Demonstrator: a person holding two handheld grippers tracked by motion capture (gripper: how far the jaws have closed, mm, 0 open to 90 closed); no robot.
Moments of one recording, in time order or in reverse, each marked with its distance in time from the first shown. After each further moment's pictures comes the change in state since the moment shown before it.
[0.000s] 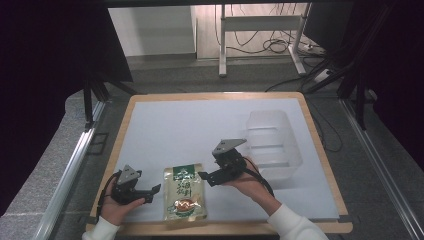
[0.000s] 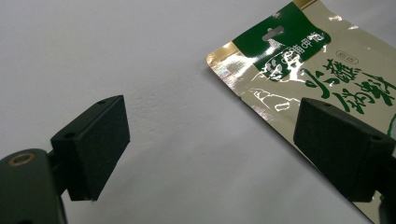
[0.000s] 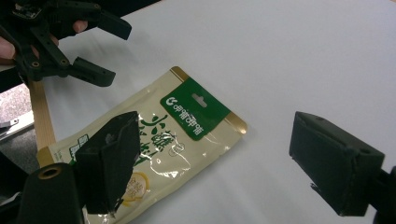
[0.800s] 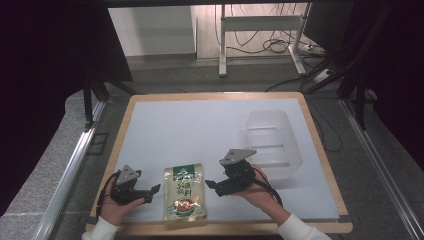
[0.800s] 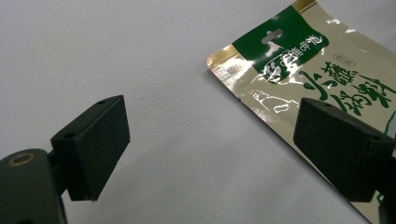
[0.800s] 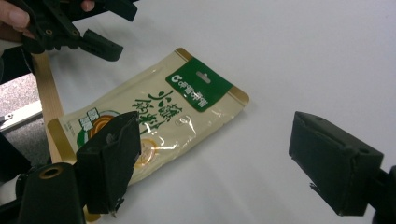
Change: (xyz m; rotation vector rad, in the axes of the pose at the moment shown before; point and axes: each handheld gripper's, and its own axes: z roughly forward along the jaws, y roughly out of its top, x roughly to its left) left arm 0.000 0.000 -0.002 -0.009 -0.003 -0.008; right arm 0.011 -0.024 -0.021 -0.014 -0.022 -0.019
